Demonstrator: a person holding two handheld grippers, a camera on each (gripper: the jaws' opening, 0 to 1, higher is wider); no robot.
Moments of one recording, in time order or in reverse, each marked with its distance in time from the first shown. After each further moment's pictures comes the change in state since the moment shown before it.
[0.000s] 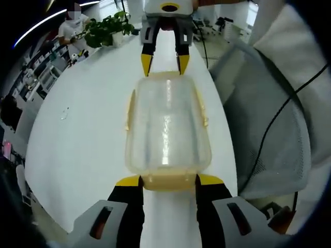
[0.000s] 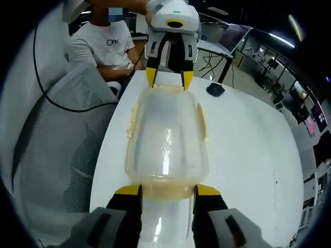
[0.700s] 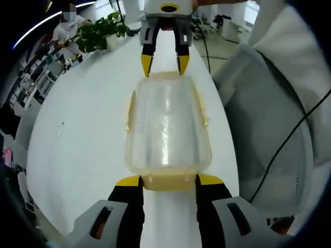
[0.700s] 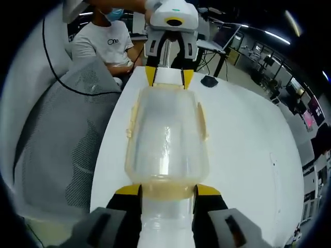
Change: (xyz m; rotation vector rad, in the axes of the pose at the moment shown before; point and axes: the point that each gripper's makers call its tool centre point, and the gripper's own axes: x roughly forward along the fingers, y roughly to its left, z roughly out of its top) left arm 0.027 0.003 0.057 0.030 0.016 -0.003; right arm -0.031 0.003 -0.056 0.024 0.000 -0.019
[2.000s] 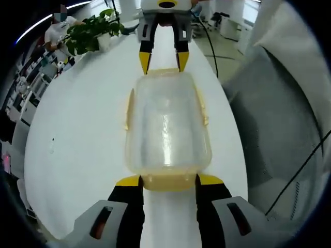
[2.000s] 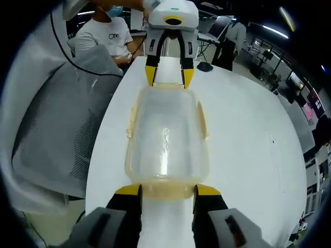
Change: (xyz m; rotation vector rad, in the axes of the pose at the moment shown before) left arm 0.054 0.007 0.045 0.017 0.018 -0.016; right arm -0.016 -0.002 -0.066 0.018 0.035 0.011
